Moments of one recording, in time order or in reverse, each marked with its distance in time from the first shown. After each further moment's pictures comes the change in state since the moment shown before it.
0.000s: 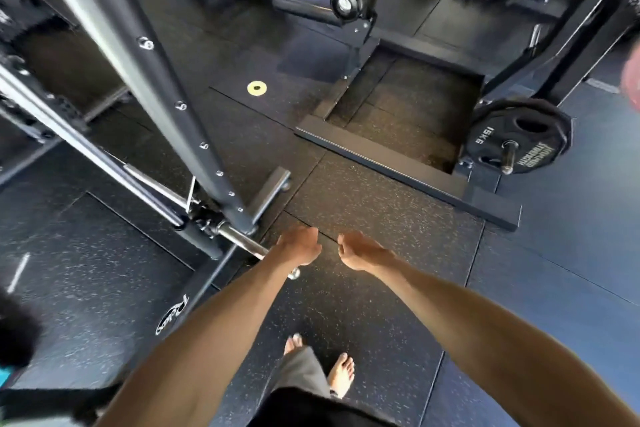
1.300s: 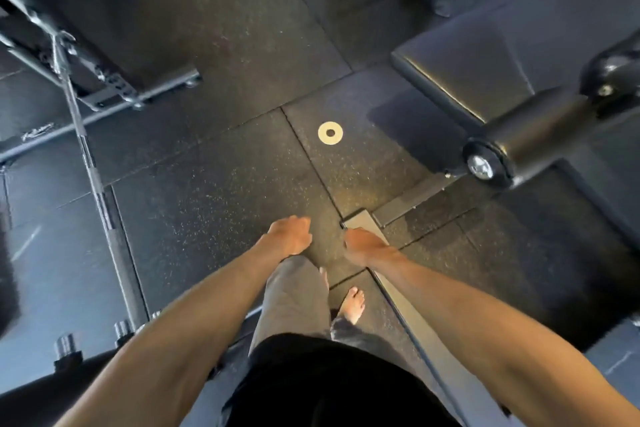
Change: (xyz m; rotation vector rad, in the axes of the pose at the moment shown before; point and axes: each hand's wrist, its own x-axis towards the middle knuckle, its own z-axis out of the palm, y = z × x) left_hand 0.605 -0.221 -0.443 -0.281 -0.111 -0.460; right_hand 0.722 -0.109 -0.453 -0.383 -0.340 -0.409
